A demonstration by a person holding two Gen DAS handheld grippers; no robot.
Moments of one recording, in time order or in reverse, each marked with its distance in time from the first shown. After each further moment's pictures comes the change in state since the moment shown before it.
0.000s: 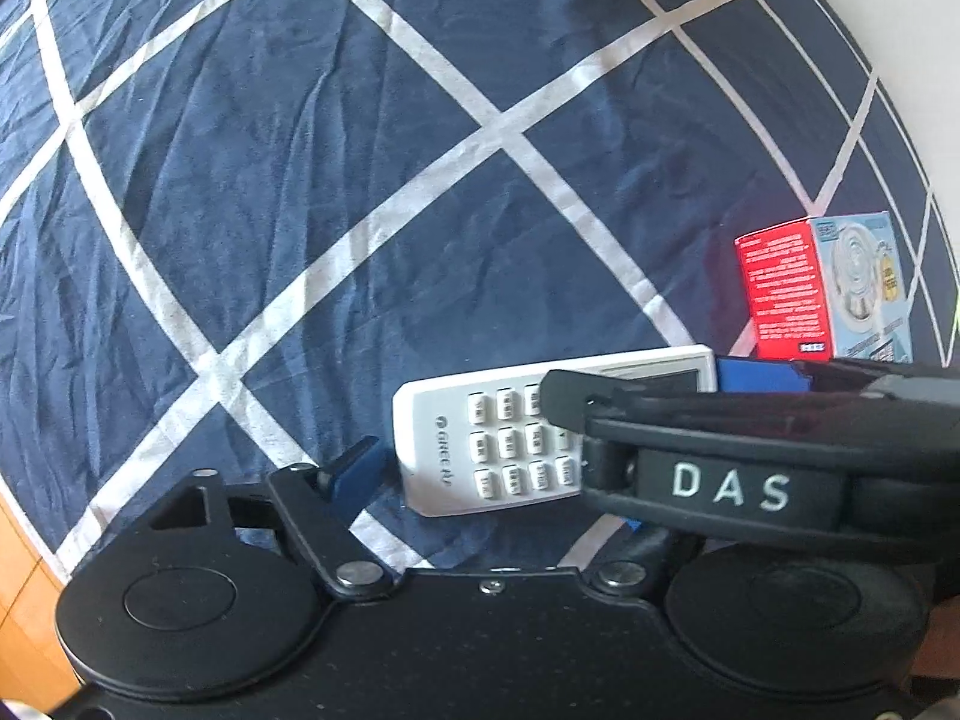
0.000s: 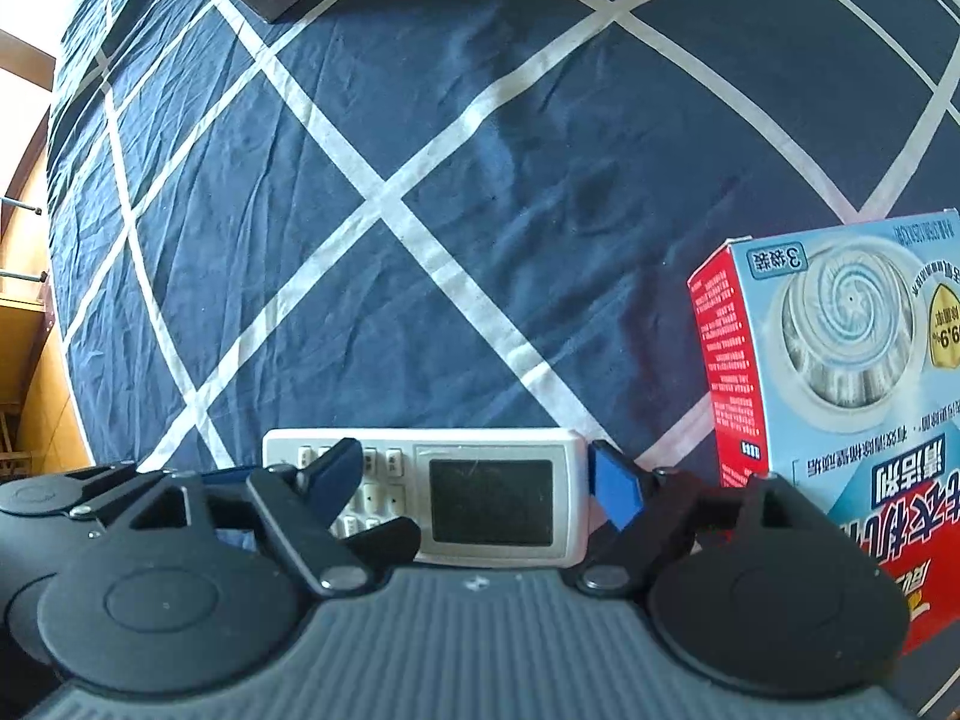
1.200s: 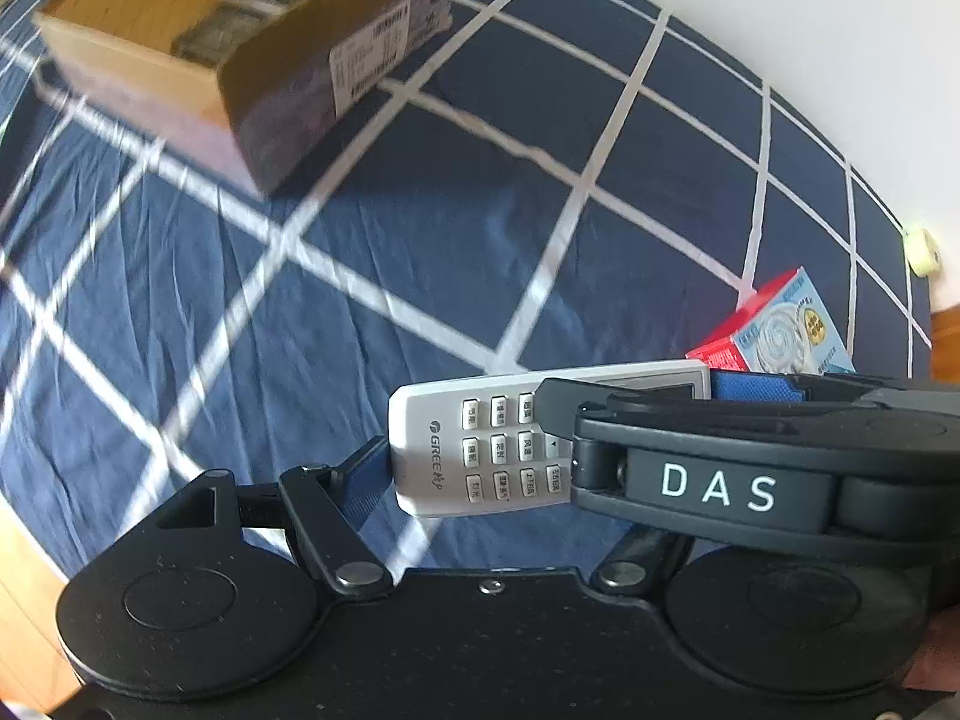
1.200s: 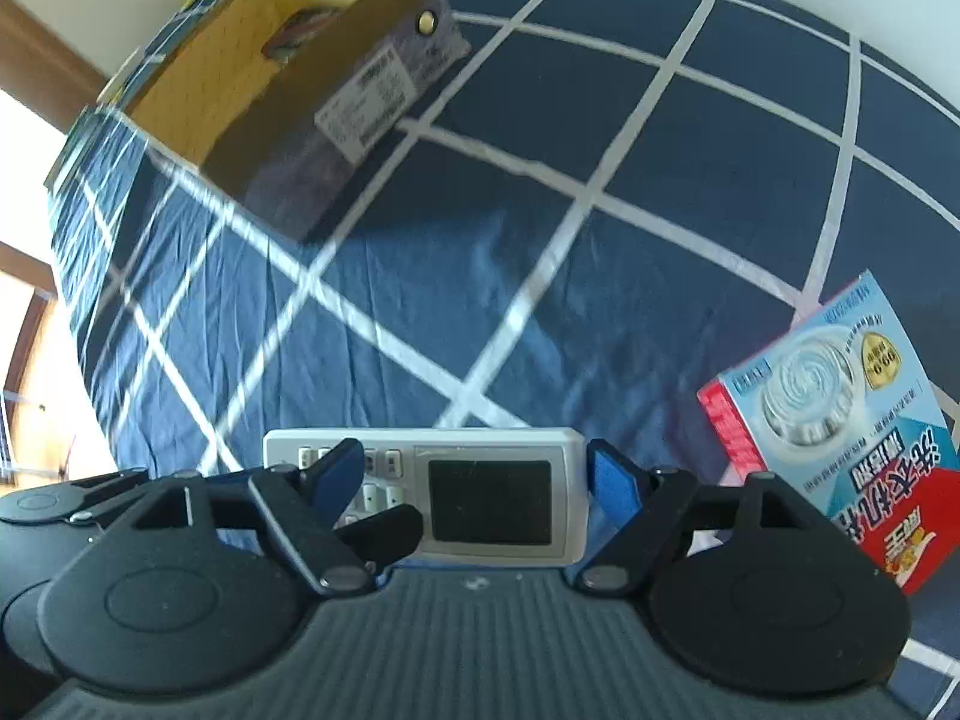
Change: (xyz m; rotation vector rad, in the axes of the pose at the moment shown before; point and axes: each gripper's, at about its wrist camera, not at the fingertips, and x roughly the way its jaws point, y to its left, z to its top) left arm -0.091 -0.007 0.065 0.368 -0.139 0.021; right arm -0.074 0.040 0.027 0.275 -0.273 0.004
